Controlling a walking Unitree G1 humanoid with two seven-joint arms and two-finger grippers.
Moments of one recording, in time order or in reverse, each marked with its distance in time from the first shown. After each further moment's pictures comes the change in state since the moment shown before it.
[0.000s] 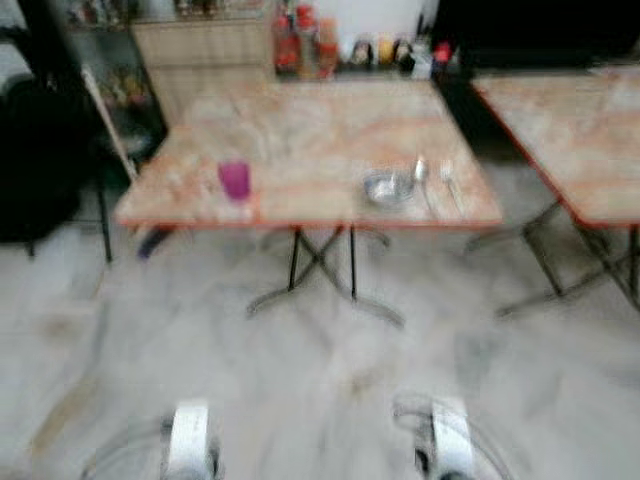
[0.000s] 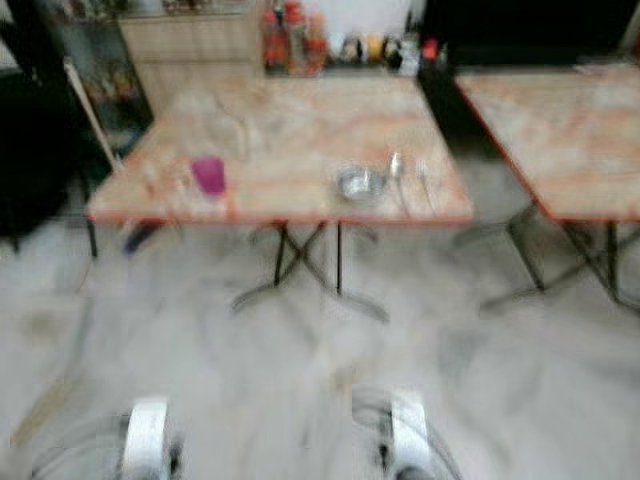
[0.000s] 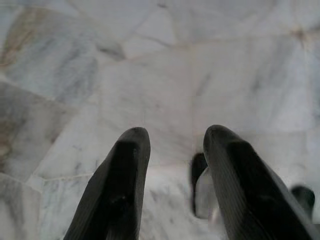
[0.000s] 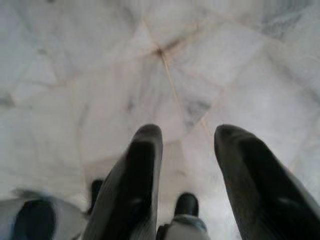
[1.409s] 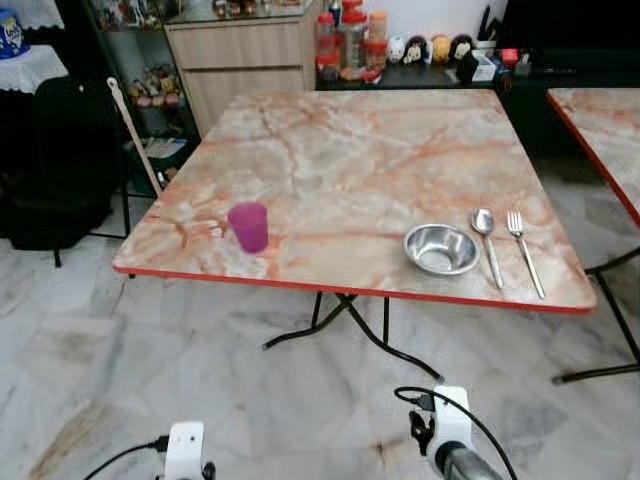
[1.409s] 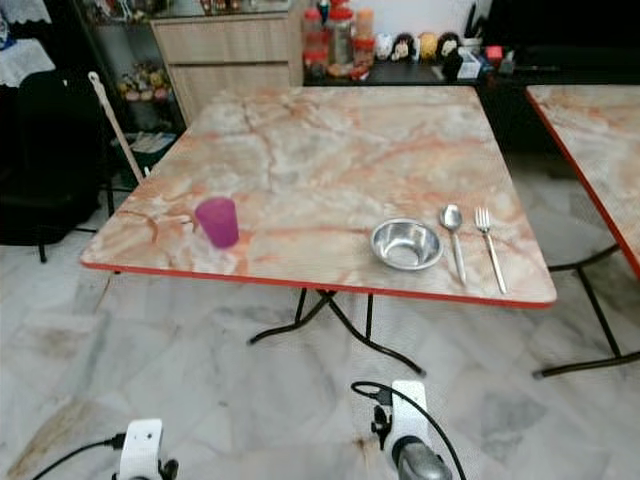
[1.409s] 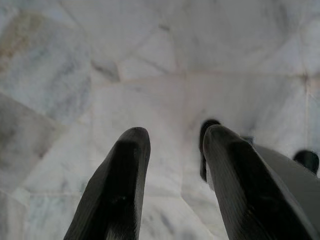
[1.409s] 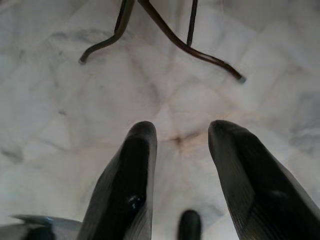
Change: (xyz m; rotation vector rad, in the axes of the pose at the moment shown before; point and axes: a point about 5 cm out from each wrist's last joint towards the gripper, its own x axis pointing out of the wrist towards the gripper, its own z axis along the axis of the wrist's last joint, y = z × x) left arm -0.003 0.000 -0.015 -0.003 0.053 -0.002; right arm -0.003 -0.005 0.022 -0.053 -0.203 0.083
